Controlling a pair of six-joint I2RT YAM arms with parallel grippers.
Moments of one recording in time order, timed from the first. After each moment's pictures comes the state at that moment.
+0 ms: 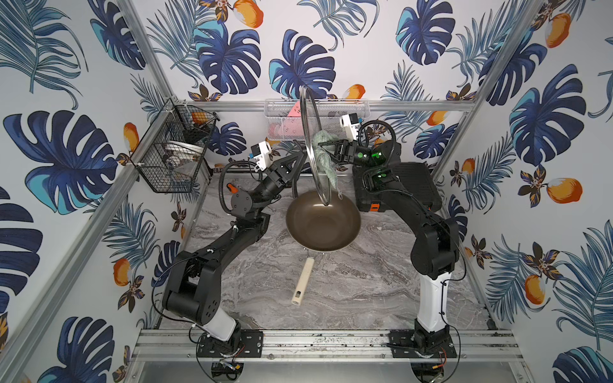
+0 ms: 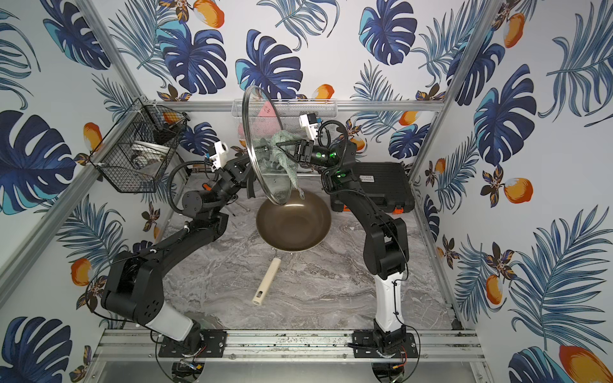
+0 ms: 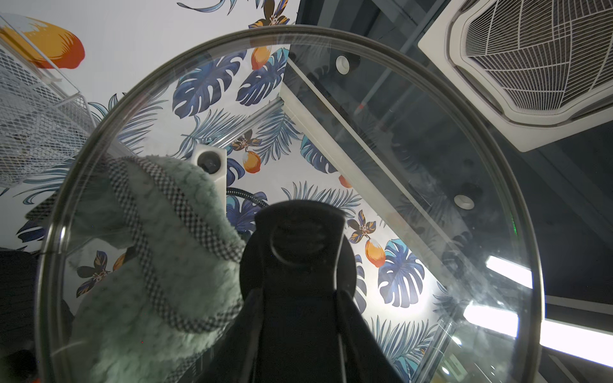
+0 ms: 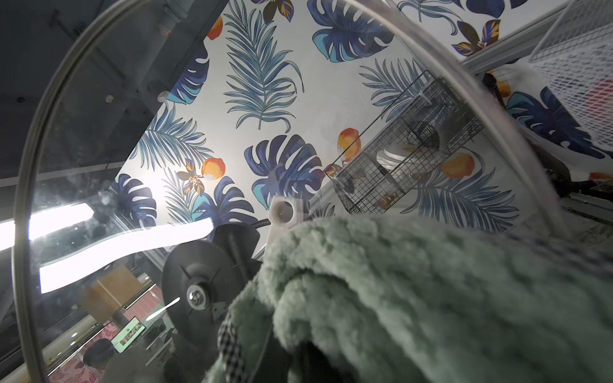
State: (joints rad) left arm -0.26 1.57 1.09 1.31 0.57 -1.59; right arm 0.39 2.08 1.94 0.79 -1.07 1.36
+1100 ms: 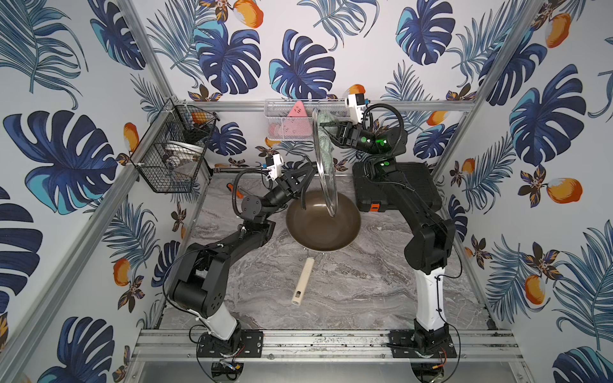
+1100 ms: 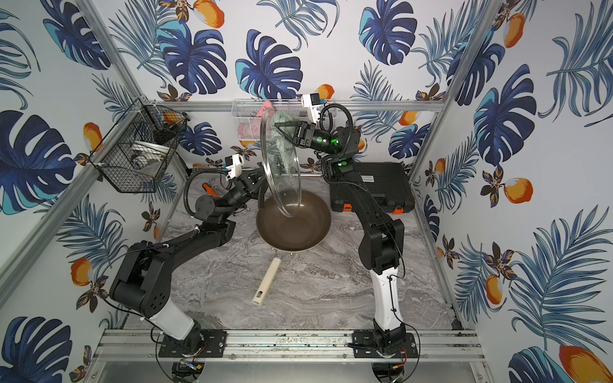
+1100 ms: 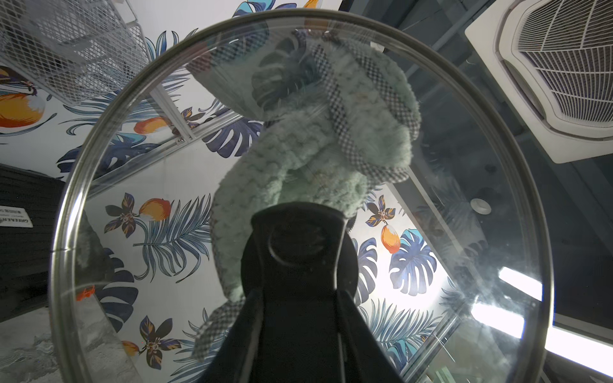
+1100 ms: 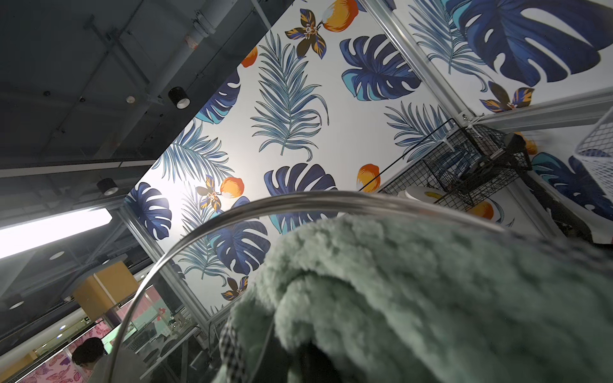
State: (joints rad) left arm -0.29 1.65 1.01 1.33 0.61 -1.60; right arm 0.40 2.14 2.19 0.77 -1.03 1.43
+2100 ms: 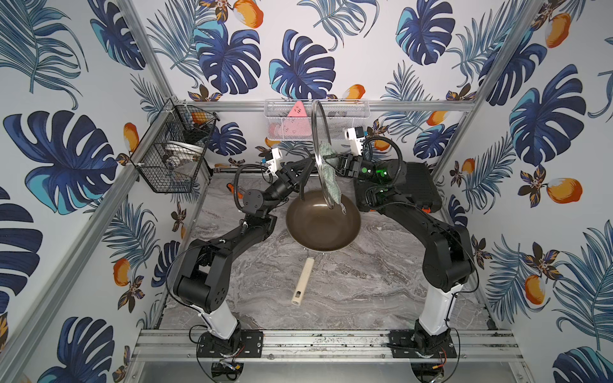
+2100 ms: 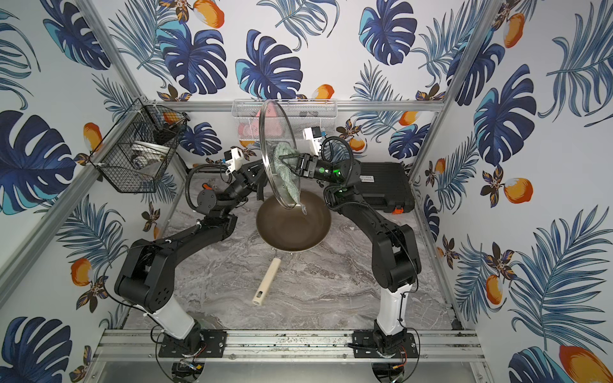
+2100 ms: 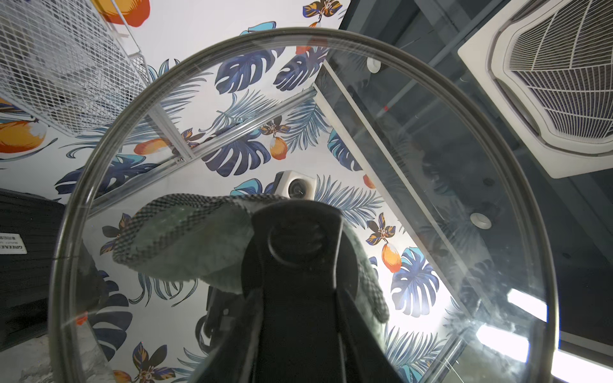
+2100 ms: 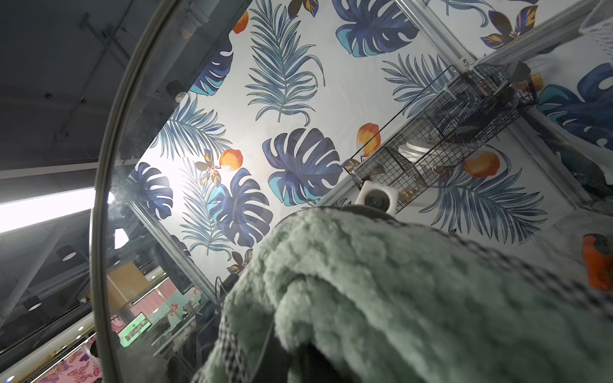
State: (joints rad) left arm -0.29 1.68 1.09 1.29 0.55 -1.61; right arm 0.41 1.94 1.63 1.04 -1.03 1.40
